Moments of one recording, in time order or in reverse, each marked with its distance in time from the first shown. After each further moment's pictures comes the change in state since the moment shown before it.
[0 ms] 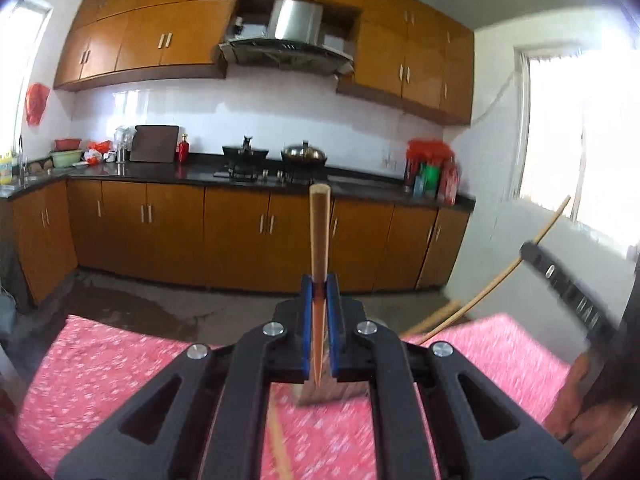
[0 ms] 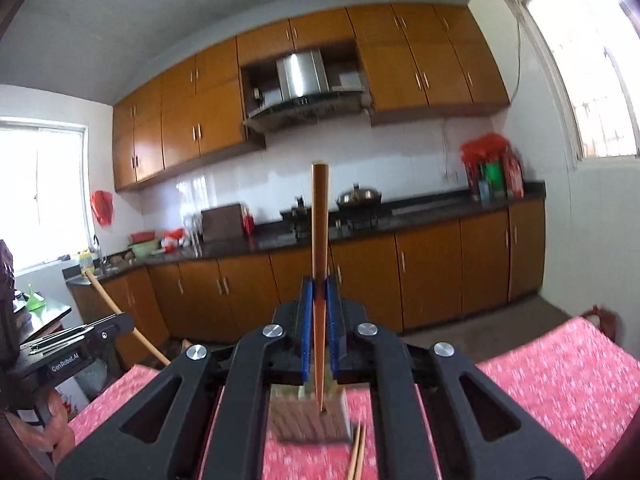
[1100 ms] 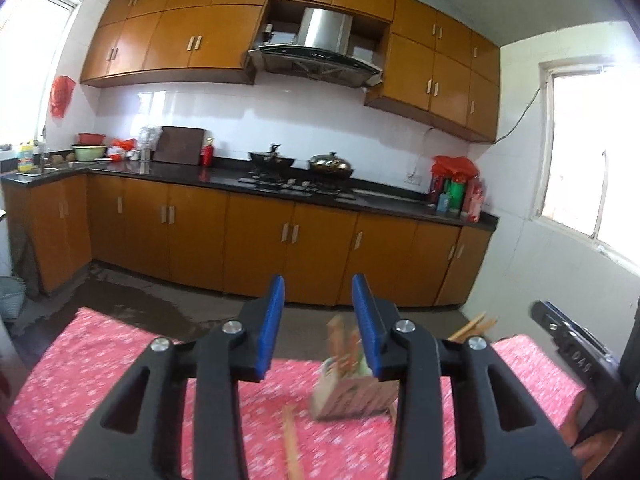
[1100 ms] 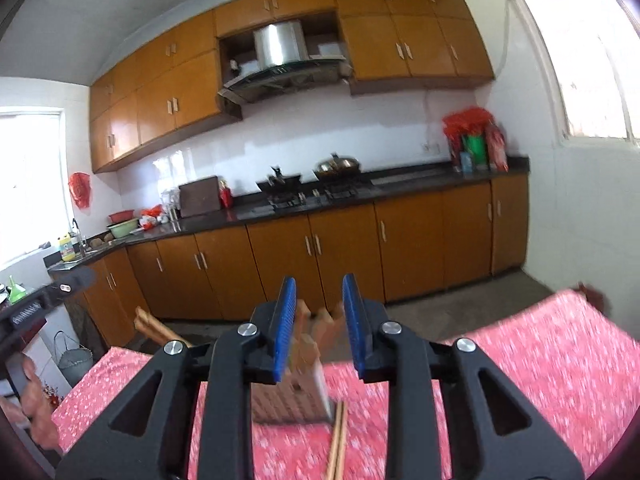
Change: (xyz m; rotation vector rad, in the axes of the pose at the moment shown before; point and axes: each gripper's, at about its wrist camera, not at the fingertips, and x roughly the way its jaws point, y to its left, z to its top) left arm 0.002 0.029 -0.022 -0.029 -0.020 0.108; right arm 0.012 -0.022 -0.038 0.038 0.151 -0.086
